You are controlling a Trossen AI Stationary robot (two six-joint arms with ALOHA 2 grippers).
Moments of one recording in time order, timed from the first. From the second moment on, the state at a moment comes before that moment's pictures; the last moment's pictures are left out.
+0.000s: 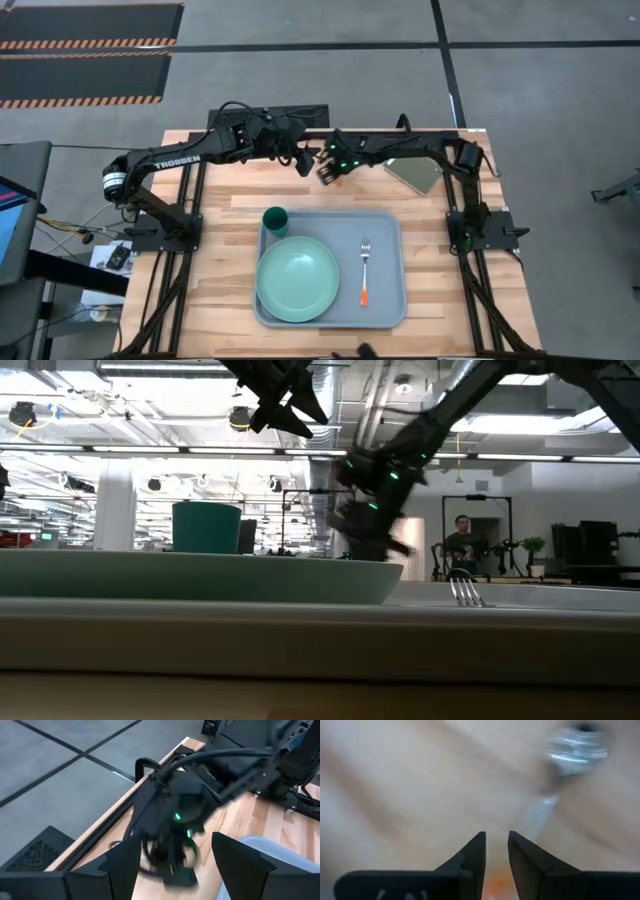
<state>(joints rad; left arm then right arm) 0.34 1.49 1.37 -0.41 -0.12 -0.19 -0.47 2.02 1.34 -0.32 -0.02 0.44</state>
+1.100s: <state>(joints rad) 0.33 1.40 1.37 -0.53 -0.17 -0.19 -0.38 1.79 1.41 -0.65 0.21 0.36</state>
